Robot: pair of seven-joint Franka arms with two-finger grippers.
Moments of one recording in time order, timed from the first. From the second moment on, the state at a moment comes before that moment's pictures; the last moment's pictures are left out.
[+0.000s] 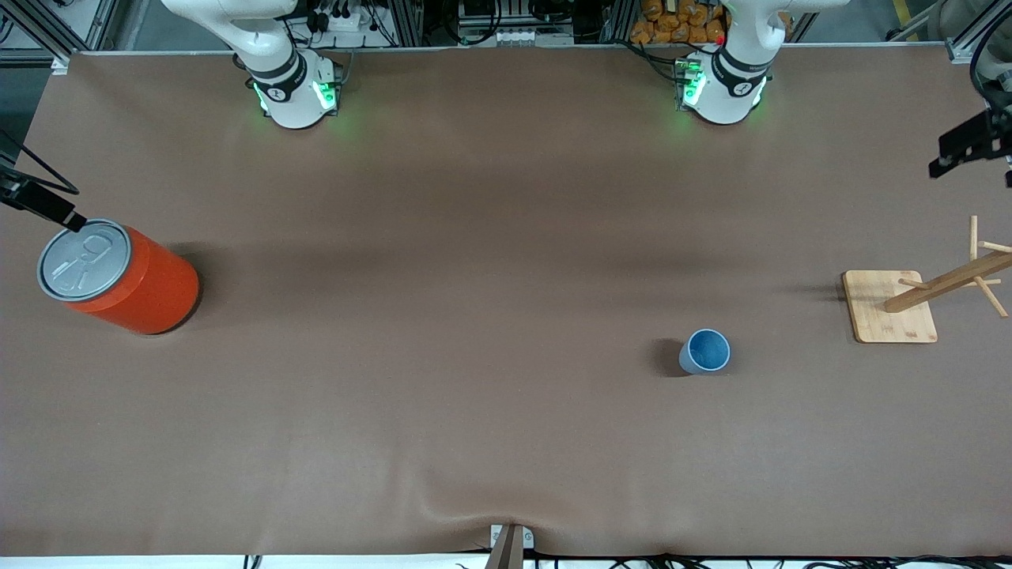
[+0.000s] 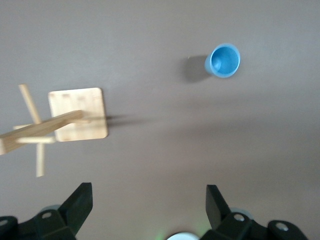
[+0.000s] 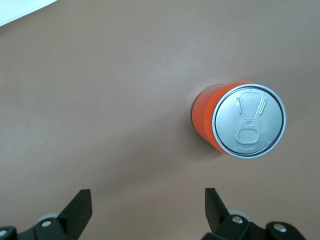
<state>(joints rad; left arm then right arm) -0.07 -0.02 0.14 -1.55 -0.05 1.50 0.14 0.01 0.02 -0.09 -1.50 -0.01 1.52 0.31</state>
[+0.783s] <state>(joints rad) -0.06 -0.06 -0.02 -1.66 -0.01 1.59 -0.01 0.01 0.02 -0.09 -1.49 -0.02 1.52 0.31</state>
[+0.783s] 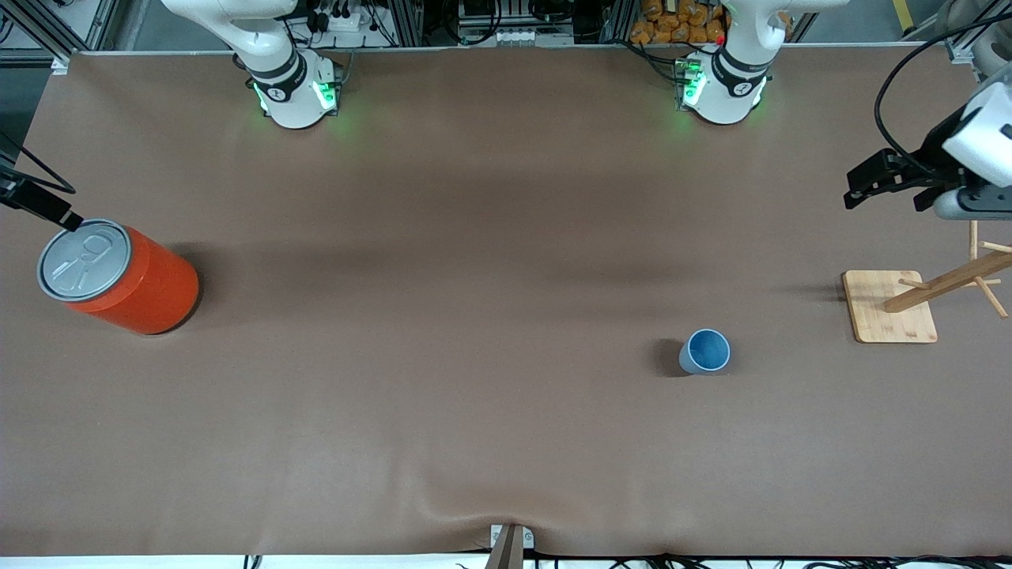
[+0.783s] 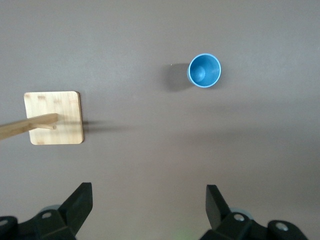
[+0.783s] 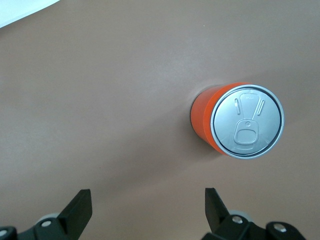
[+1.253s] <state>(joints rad) -0.06 -0.06 -0.03 -1.65 0.00 1.58 0.00 0.01 0.02 -0.09 -1.49 -0.02 1.52 0.31</state>
